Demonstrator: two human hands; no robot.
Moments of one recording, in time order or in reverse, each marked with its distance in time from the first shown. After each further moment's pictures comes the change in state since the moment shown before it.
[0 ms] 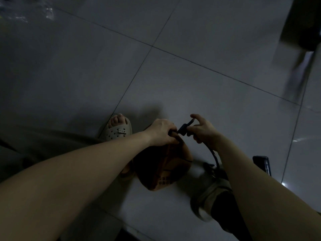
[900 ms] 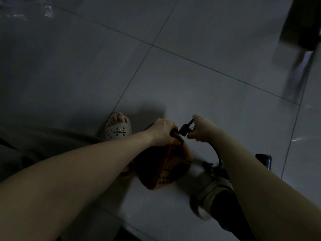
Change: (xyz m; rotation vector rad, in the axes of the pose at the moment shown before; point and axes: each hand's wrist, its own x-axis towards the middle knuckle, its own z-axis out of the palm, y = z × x) left_hand 0.003 0.004 0.006 -0.006 -0.046 -0.070; right_hand 0.000 -0.017 0.000 -0.769 -0.003 -0.036
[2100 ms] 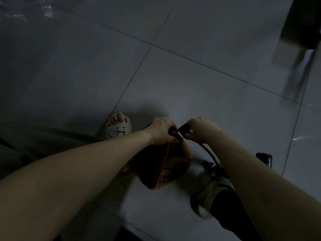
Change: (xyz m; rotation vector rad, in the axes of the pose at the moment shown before) left_hand -0.003 -0.003 -0.005 -0.038 0.044 0.021; right_hand 0.004 0.001 0.007 -0.413 0.096 -0.157
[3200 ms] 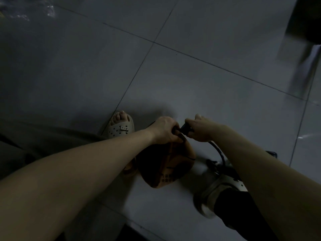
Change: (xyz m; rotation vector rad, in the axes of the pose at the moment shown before) left_hand -0.007 0.015 -0.007 0.003 -0.034 -0.033; right_hand 0.007 0.001 0.001 -0.088 -0.183 -0.091
